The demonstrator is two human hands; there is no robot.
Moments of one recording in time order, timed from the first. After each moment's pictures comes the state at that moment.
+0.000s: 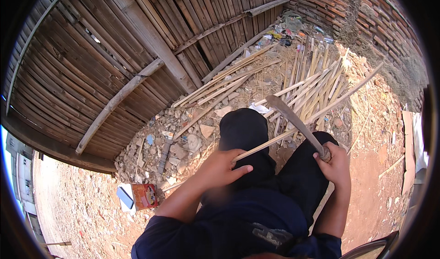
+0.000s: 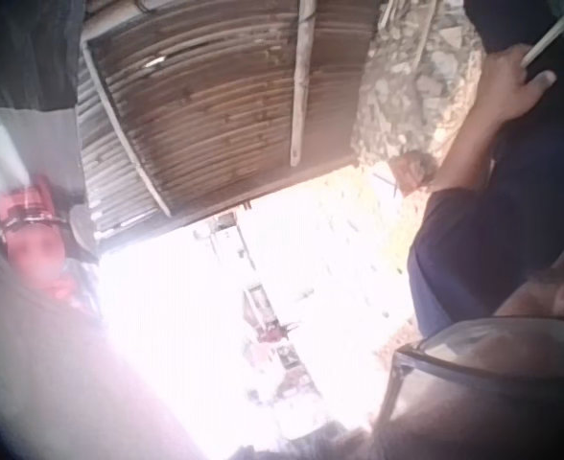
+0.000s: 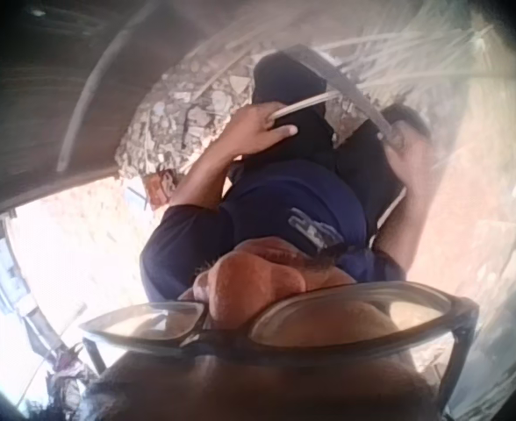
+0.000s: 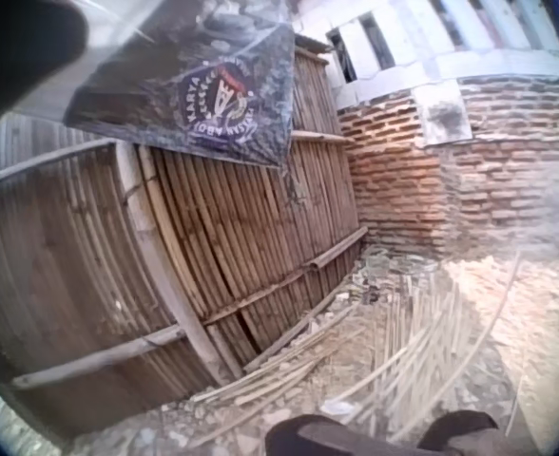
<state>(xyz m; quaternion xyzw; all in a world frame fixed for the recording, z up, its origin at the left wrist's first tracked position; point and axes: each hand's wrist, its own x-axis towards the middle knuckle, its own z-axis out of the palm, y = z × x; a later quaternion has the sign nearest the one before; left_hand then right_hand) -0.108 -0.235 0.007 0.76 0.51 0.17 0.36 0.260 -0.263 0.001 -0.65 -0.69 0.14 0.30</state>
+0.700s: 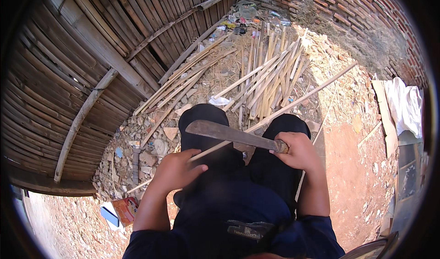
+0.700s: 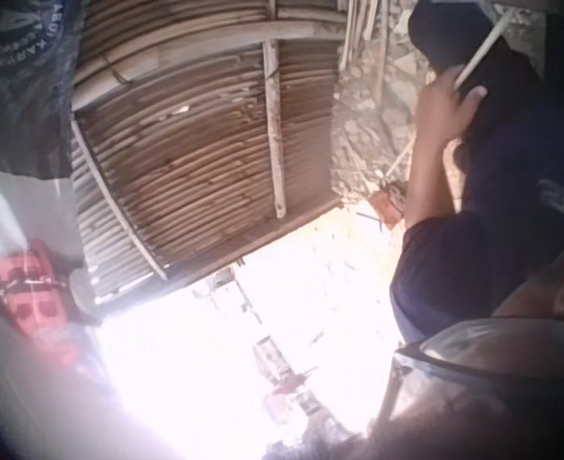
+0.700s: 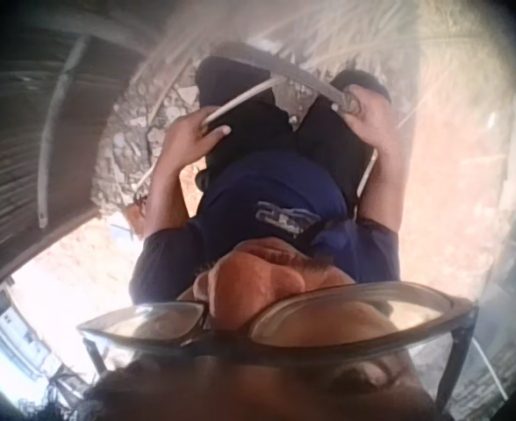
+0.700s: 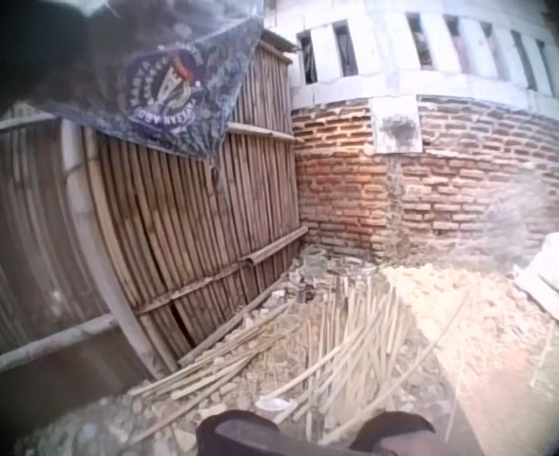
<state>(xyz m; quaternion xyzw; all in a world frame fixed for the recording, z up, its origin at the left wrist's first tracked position) -0.119 -0.234 0.011 0.77 0.55 0.10 0.30 0.256 -0.261 -0.006 -0.59 -0.75 0.19 0.23</state>
